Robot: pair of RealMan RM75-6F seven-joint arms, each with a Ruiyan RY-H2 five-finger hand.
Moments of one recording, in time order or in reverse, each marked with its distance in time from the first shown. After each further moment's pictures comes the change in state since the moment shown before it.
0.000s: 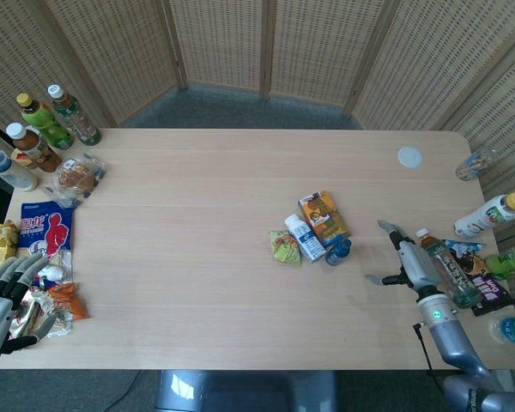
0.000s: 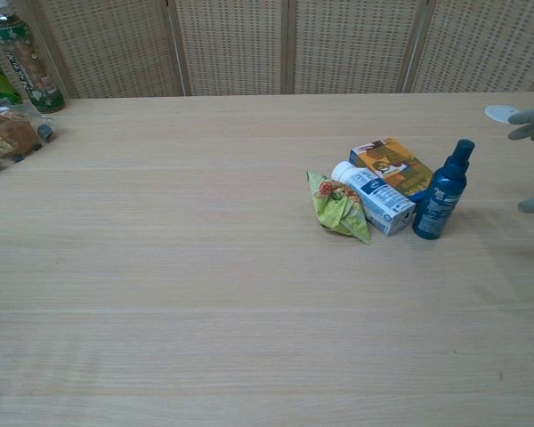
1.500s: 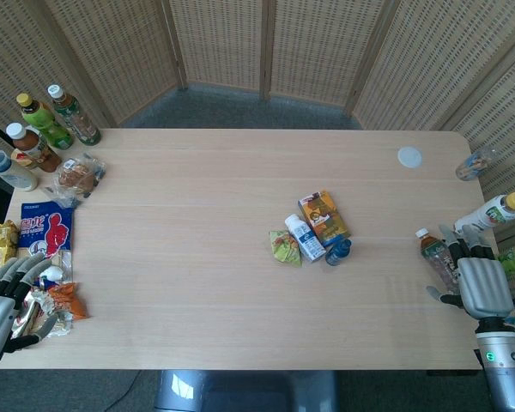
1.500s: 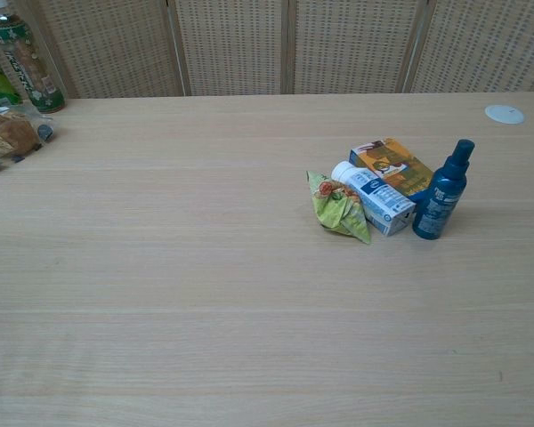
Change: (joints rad) left arm -0.003 -0.011 -0.005 -0.011 -0.025 -0.020 0.027; right arm -0.197 0.284 -0.060 -0.322 -0.057 0.387 -0.537
